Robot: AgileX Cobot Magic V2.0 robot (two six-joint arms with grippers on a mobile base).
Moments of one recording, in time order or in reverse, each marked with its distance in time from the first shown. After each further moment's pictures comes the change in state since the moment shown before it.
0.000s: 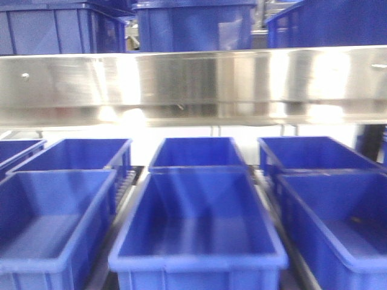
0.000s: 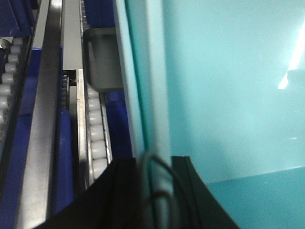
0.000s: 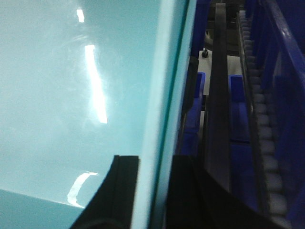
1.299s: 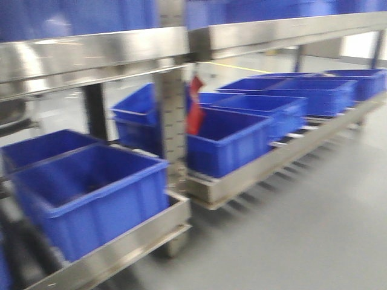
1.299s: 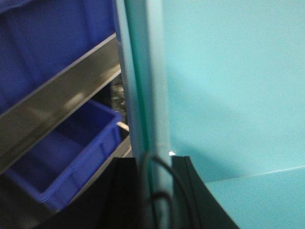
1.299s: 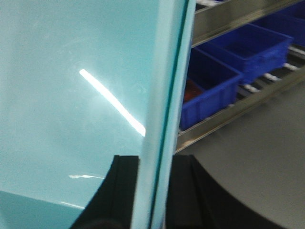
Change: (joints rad) left arm 0.002 -0.002 0.000 0.004 -0.008 -0.001; right arm 0.000 0.001 0.000 0.002 -0.015 -0.004
